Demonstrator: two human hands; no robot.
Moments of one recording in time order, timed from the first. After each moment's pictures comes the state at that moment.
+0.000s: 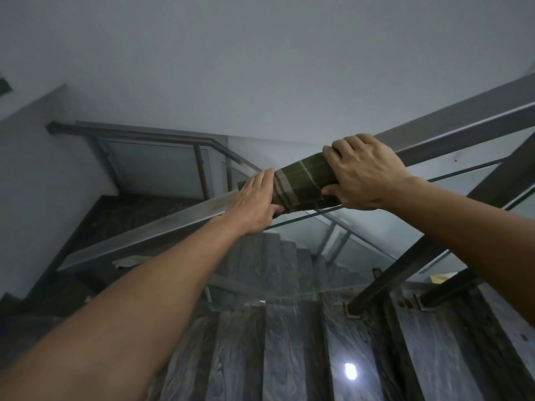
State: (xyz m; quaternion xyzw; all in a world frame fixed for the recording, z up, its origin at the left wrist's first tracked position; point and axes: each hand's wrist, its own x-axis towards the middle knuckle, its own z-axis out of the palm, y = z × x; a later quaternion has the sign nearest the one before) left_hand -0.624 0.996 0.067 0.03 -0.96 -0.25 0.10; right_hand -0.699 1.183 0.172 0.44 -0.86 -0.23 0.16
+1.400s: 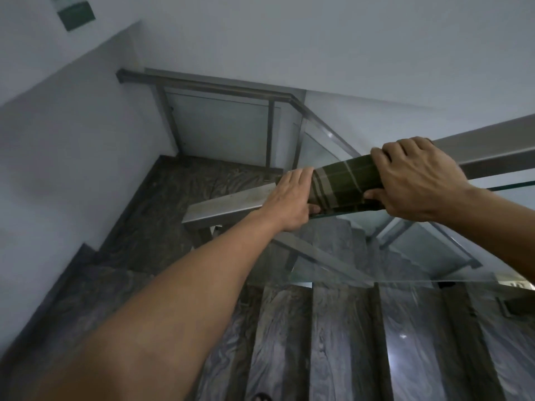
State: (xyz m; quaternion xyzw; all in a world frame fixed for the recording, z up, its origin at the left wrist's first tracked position) left_hand -0.496 0.652 -0.174 0.02 -0.96 -0.26 0.10; right_hand -0.567 0.846 -0.053 0.44 -0.85 -0.25 0.12
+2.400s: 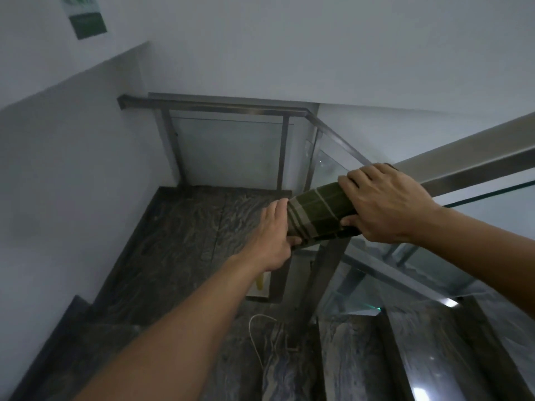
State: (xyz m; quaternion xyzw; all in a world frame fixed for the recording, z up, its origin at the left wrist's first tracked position) left_hand -0.387 0.406 -0.358 0.05 -0.94 -0.33 0.10; right_hand -0.468 0.594 -0.246 0.44 -0.87 -0.20 0.09
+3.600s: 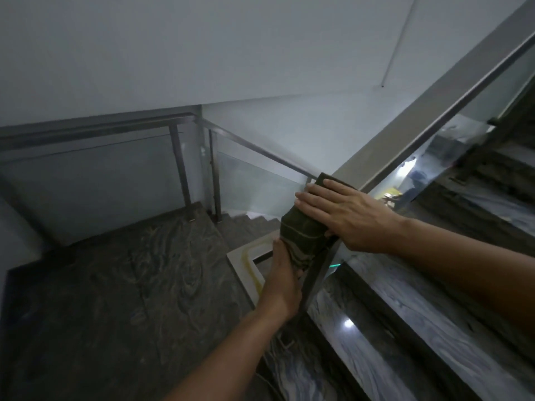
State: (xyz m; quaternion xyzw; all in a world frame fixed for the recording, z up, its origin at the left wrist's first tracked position) left_hand -0.379 0.336 -0.449 -0.12 -0.82 -0.56 -0.09; right_hand -0.408 0.499 -0.305 0.33 -0.91 -0.25 0.05
